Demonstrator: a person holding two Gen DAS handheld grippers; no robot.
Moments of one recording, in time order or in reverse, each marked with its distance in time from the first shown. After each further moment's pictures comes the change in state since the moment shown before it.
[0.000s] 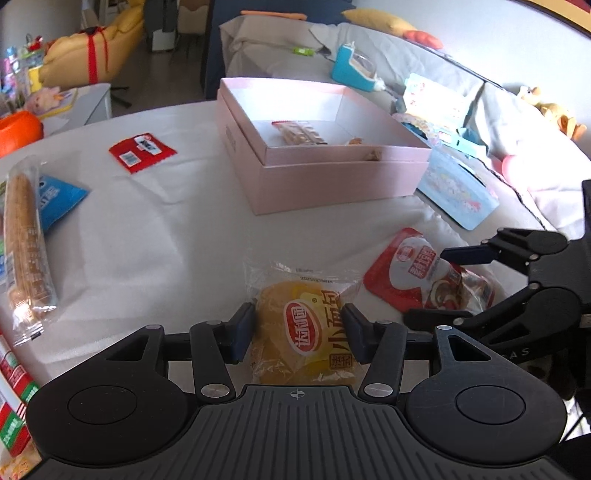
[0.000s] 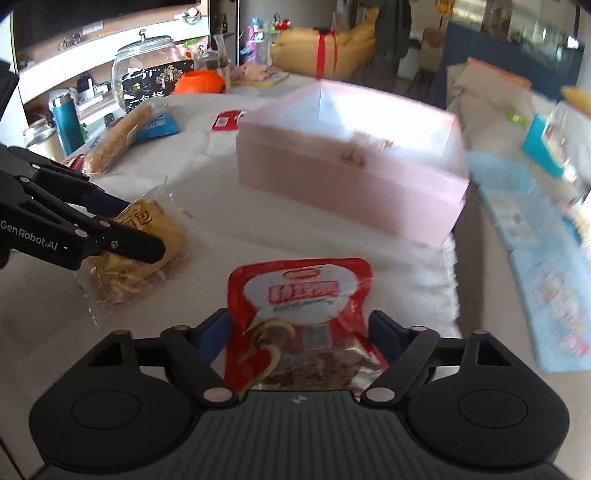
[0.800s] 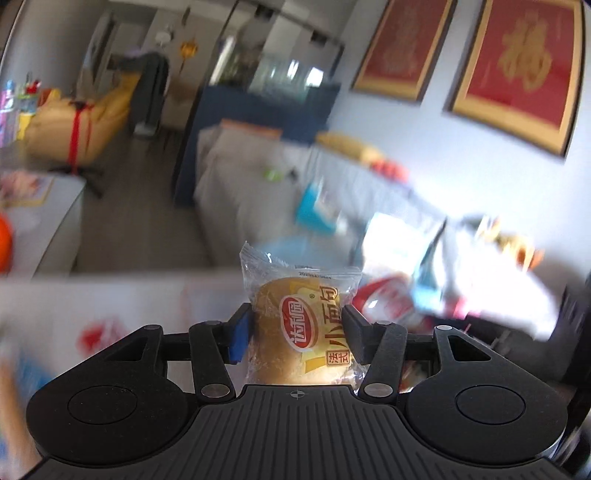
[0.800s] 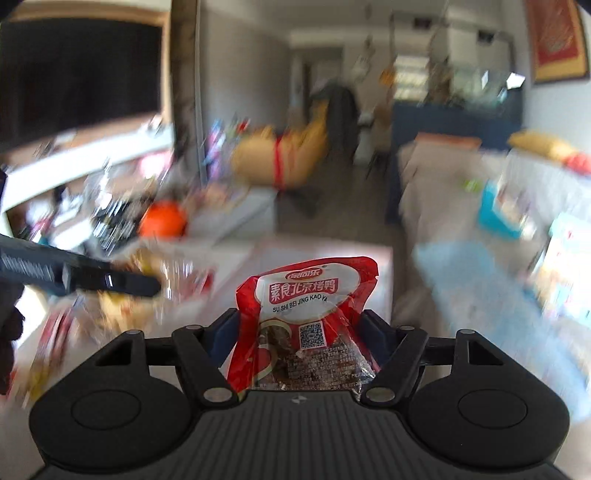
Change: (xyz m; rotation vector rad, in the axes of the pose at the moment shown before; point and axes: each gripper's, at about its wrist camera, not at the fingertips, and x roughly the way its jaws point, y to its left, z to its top) left arm -0.051 0.007 0.155 -0.087 -0.395 -0.174; right arm -0.066 -0.047 0.104 0.126 -0.409 -0.122
